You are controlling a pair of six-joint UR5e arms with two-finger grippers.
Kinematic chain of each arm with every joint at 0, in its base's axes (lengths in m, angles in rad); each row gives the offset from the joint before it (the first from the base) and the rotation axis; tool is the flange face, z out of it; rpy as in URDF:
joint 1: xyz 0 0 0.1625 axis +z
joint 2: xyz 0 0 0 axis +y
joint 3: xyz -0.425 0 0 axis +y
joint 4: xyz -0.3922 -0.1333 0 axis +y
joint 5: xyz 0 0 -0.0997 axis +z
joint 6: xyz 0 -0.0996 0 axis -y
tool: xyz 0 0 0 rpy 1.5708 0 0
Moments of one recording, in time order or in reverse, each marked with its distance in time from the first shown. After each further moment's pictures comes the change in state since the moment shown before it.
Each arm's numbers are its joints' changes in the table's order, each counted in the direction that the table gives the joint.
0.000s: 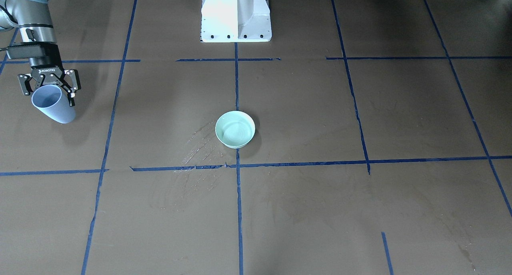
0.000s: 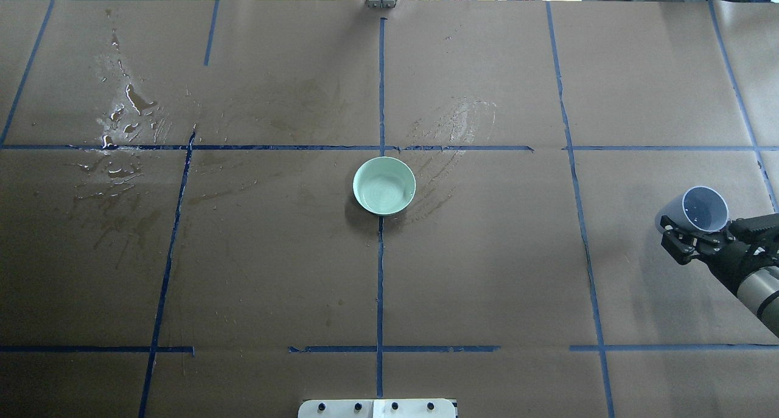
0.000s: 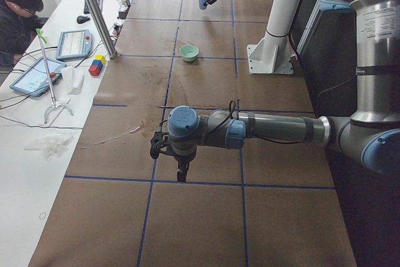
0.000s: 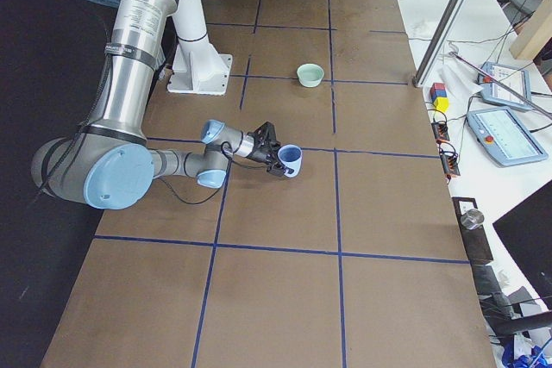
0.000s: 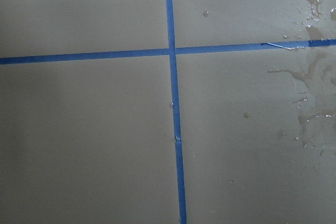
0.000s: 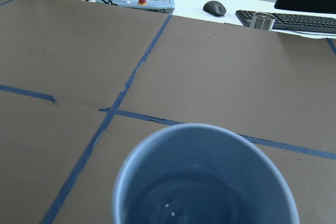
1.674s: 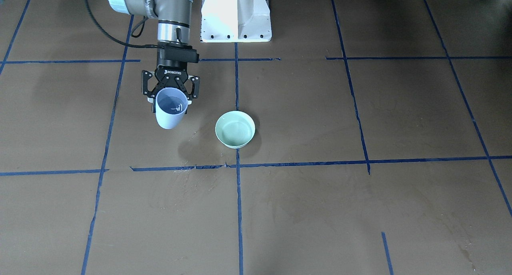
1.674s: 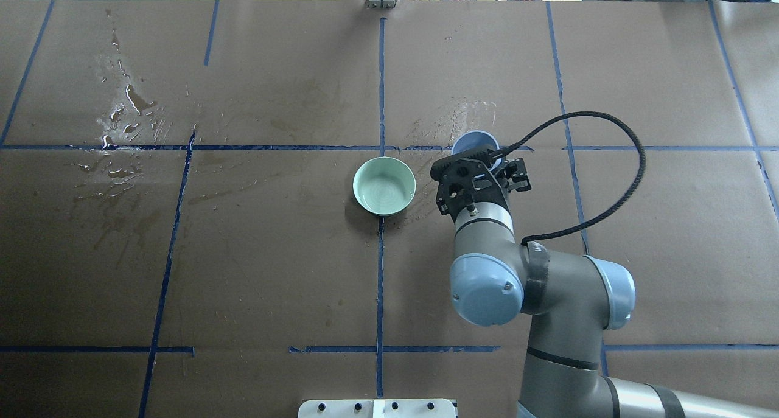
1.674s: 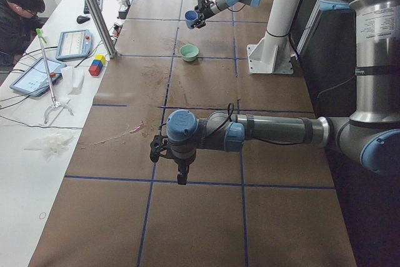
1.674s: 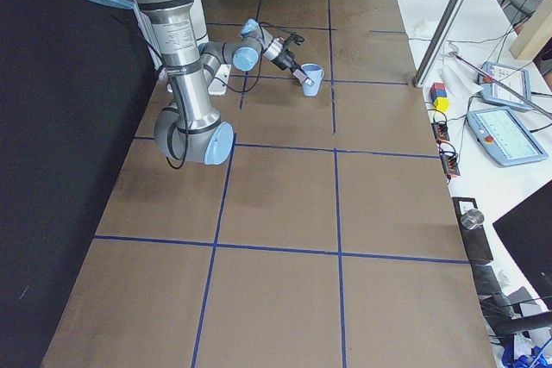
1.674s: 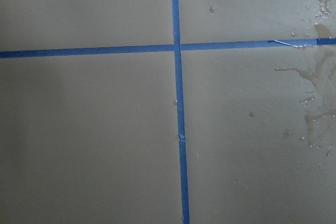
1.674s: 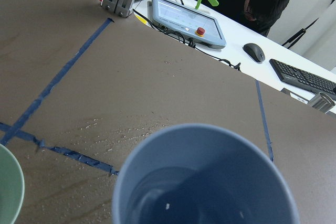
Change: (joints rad) left arm 0.002 0.005 -0.024 0.000 0.003 -0.002; right arm -0.016 -0.815 -0.109 1.294 0.059 -0.043
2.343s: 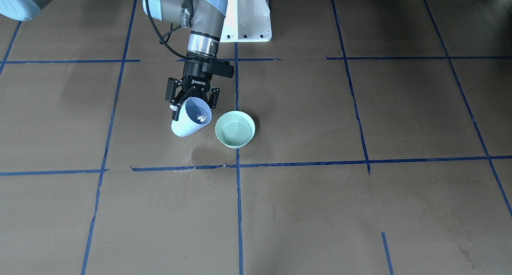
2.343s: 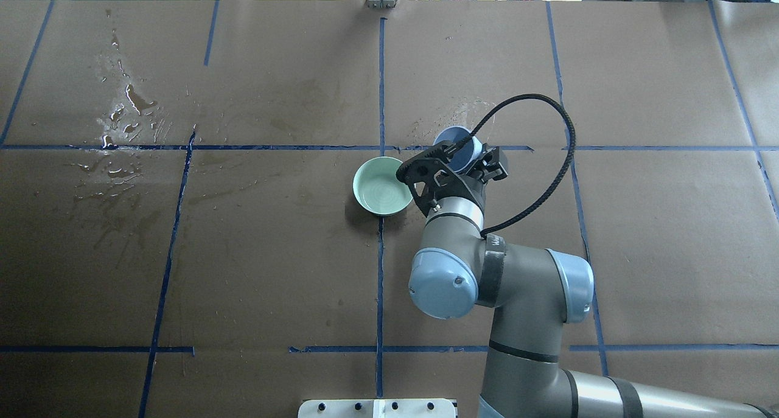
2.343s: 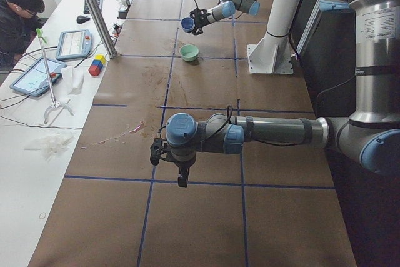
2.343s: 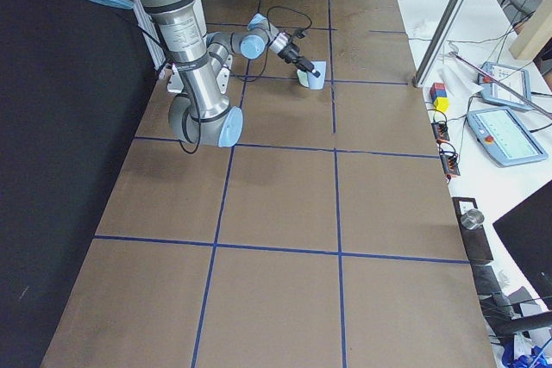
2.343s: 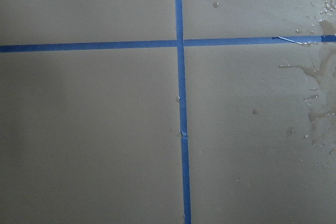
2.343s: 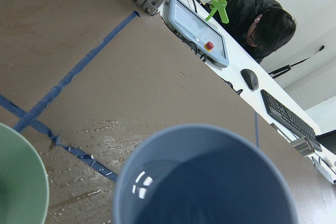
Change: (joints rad) left arm 0.000 0.006 -0.026 -0.001 0.005 0.001; right arm -0.003 -0.159 0.163 0.099 0.059 -0.179
